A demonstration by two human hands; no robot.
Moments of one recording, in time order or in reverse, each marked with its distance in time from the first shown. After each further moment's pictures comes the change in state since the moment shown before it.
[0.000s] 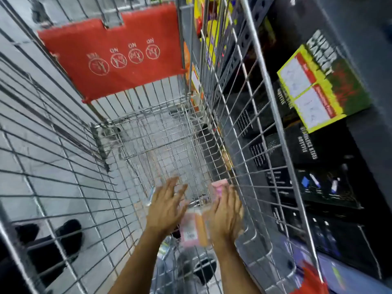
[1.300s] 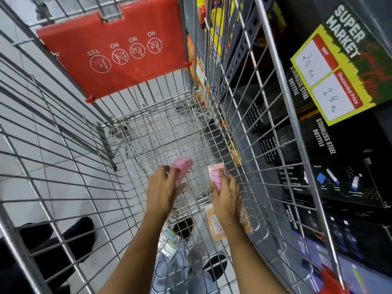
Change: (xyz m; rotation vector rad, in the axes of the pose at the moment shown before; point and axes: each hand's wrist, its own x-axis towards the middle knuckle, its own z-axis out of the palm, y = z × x) left_hand 0.031 -0.018 -0.025 -0.041 0.276 -0.048; right_hand 0.039 -0.017 0.010 0.150 -0.260 -0.010
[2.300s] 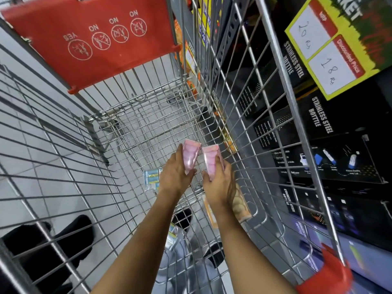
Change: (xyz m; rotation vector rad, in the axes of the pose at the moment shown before) left_hand 0.025 0.035 0.018 -0.205 -0.207 -0.143; right_hand 0.003 -0.011 0.013 -0.040 0.158 0.041
